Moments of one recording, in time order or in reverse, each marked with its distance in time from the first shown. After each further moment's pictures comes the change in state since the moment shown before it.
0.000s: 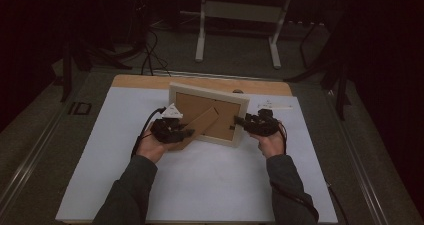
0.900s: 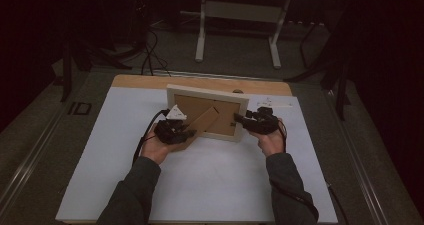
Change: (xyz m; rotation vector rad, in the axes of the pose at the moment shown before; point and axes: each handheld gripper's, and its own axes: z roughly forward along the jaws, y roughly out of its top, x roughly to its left) left arm -0.005 0.000 0.011 0.015 0.053 -0.010; right arm 0.005 0.008 -0.002 -0.017 -0.034 -0.028
